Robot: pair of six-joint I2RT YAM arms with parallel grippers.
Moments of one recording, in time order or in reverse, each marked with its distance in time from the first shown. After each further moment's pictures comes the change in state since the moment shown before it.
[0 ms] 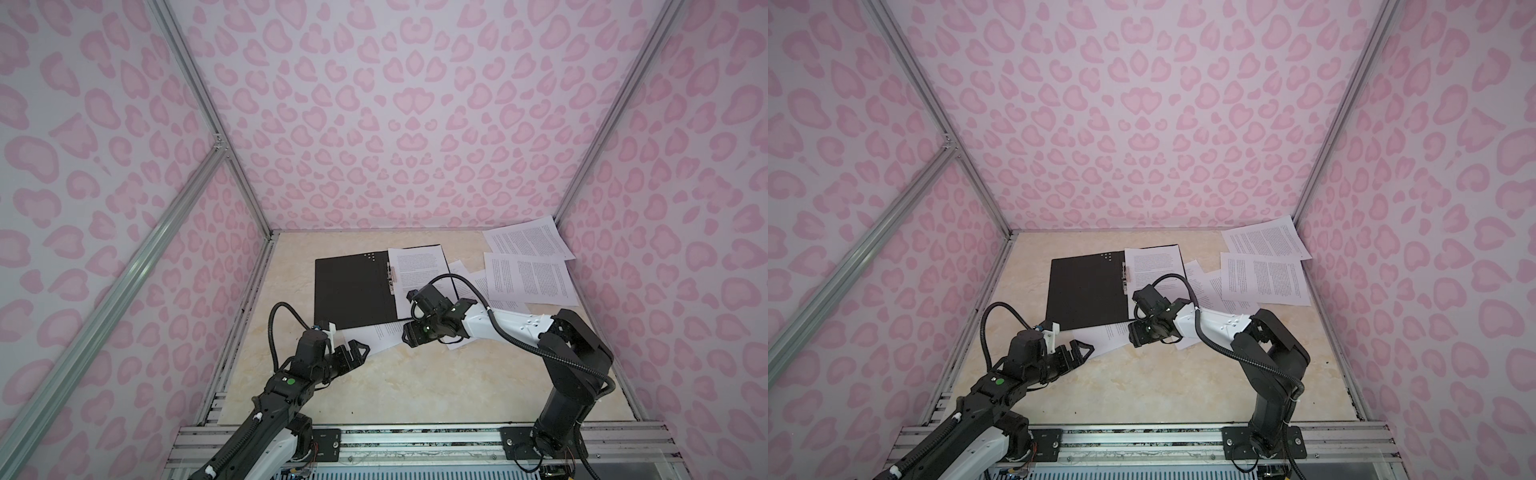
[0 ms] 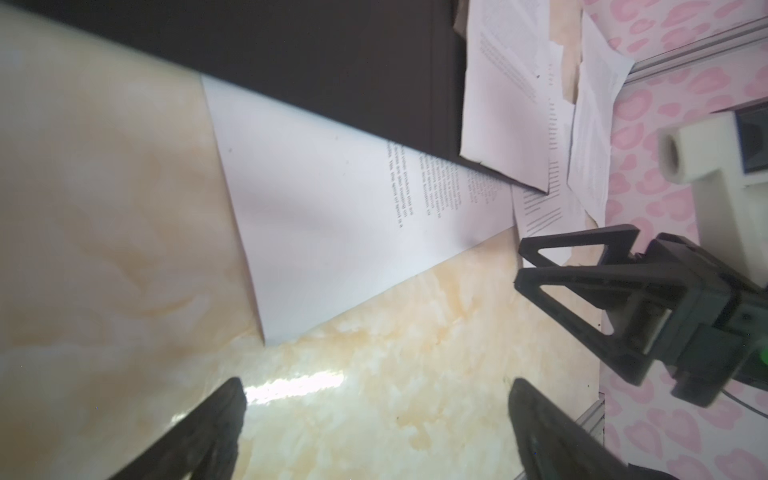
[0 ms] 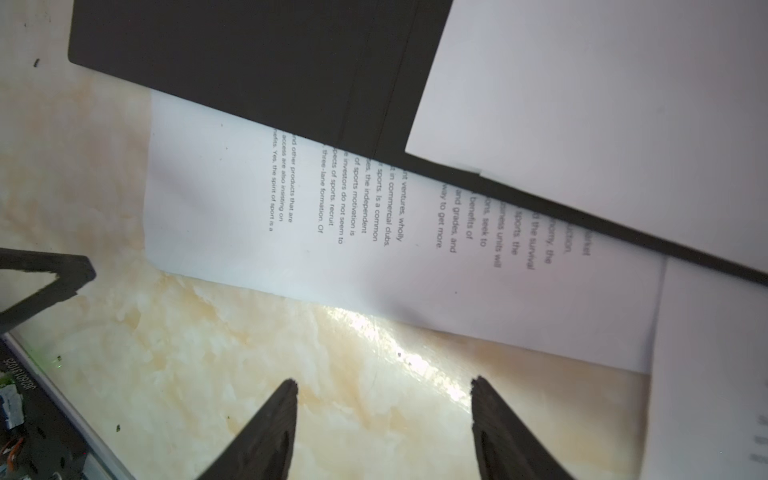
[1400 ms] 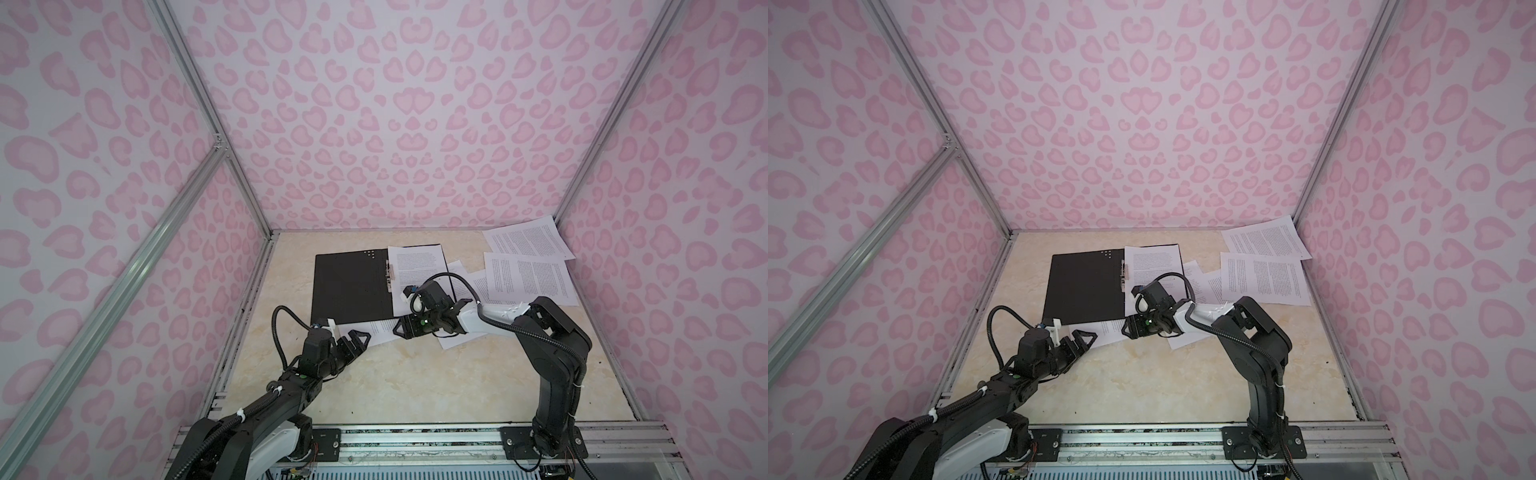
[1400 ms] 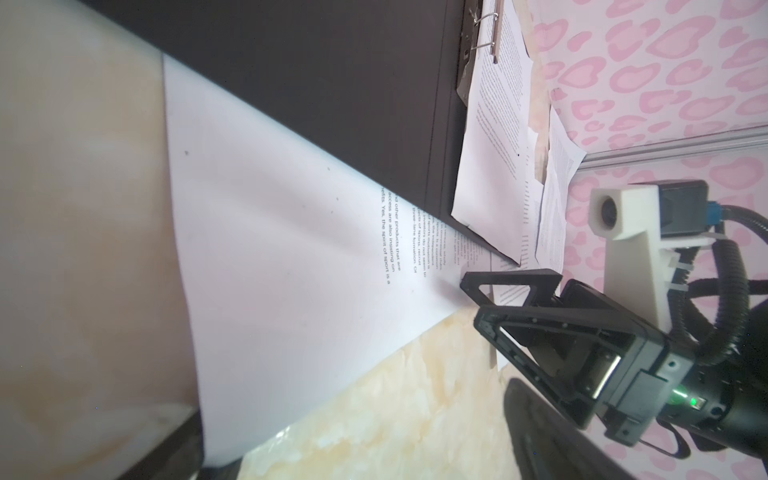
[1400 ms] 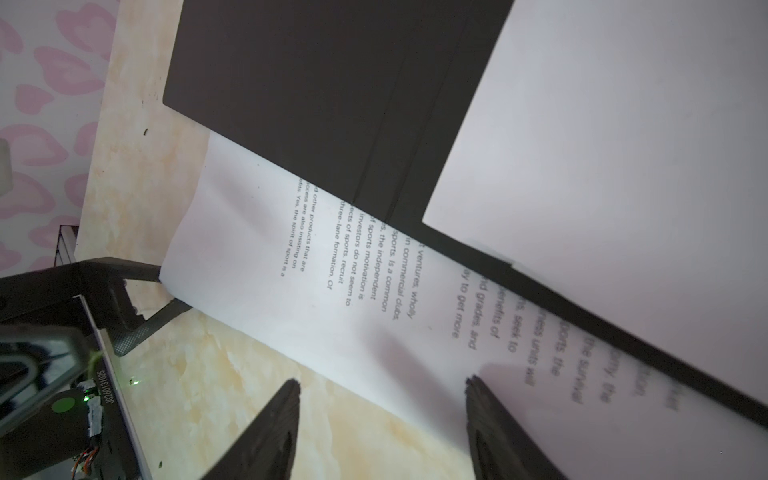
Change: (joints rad) left arm 0.003 0.295 -0.090 0.544 -0.050 -0.185; right arm -0.088 0.158 0.002 0.277 -0.210 -0.007
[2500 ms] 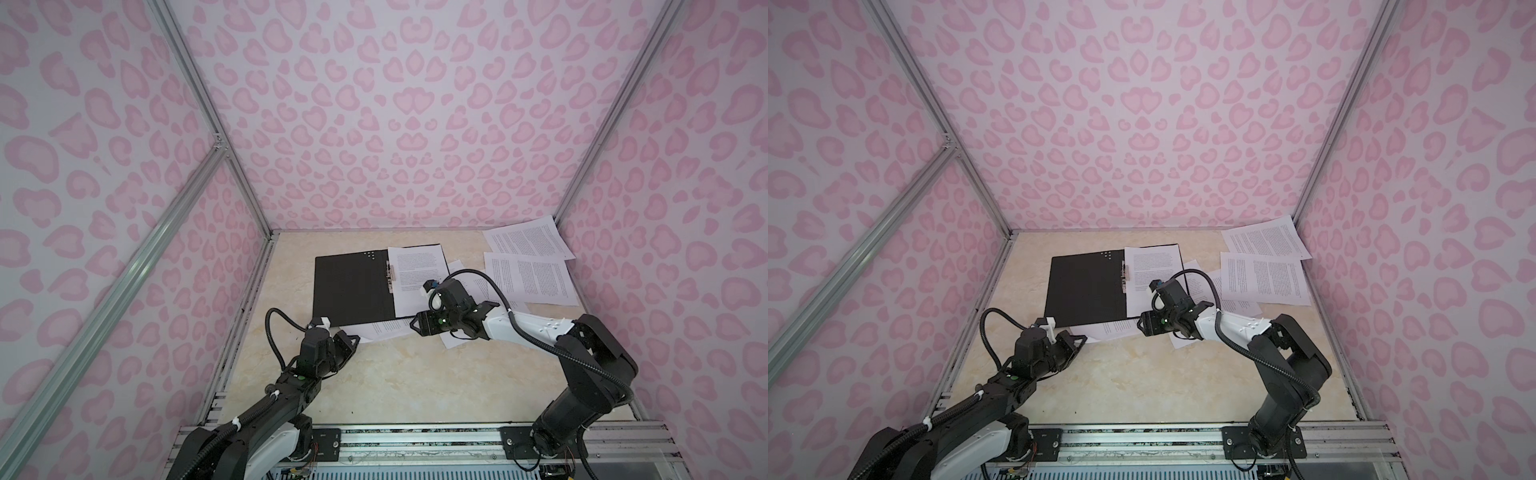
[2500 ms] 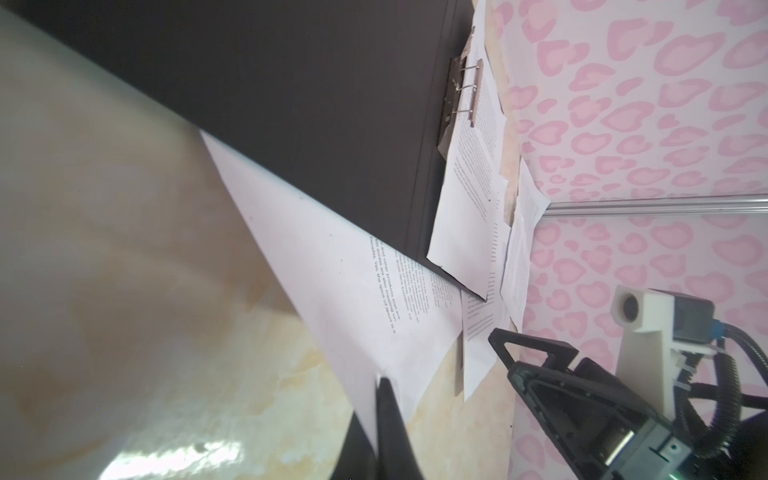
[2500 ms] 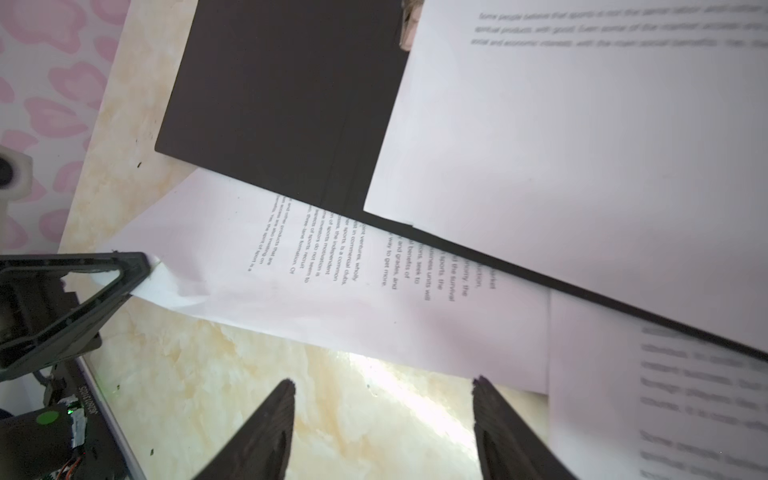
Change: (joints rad) left arm 0.003 -0.101 0.009 -0.016 -0.027 -0.132; right arm -0.067 -0.283 -0.159 -0.061 0.148 0.000
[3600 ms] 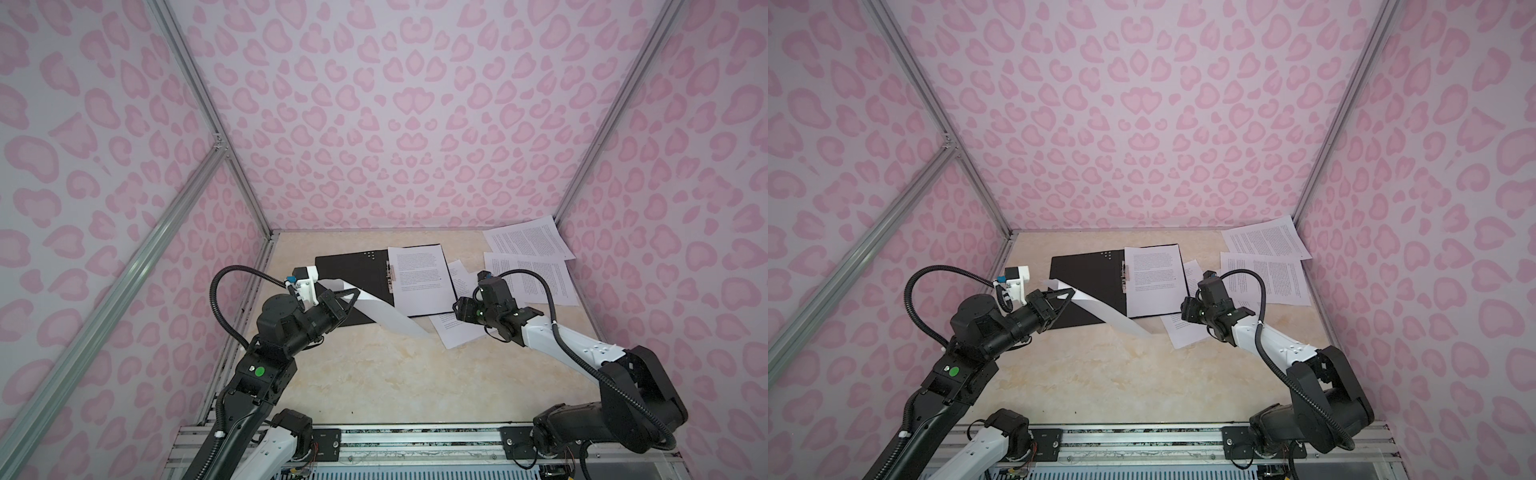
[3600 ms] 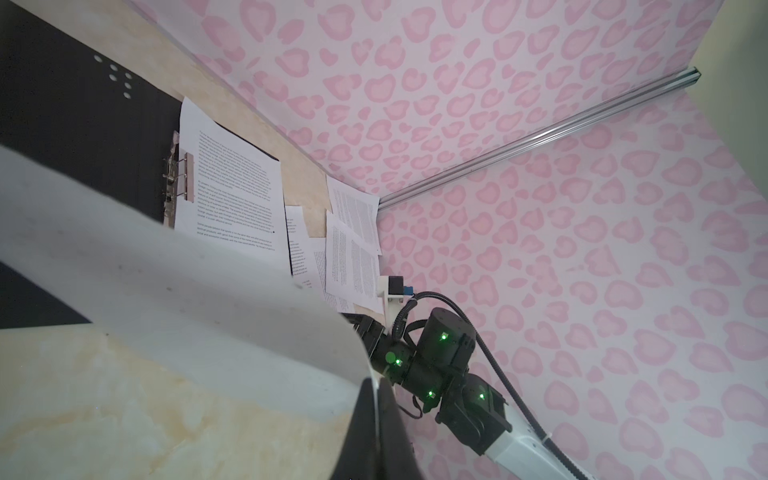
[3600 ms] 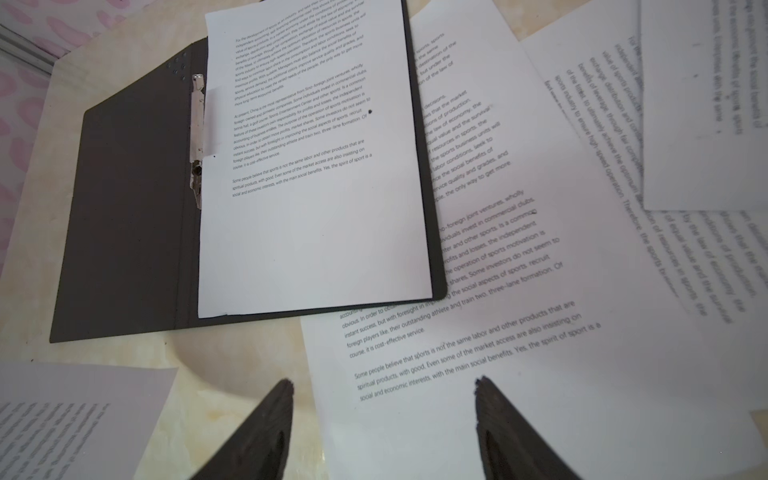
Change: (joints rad) left arm -0.017 -0.205 0.655 -0.498 0.110 0.085; right arm -0.224 -0.230 -0.167 0.002 0.208 0.122
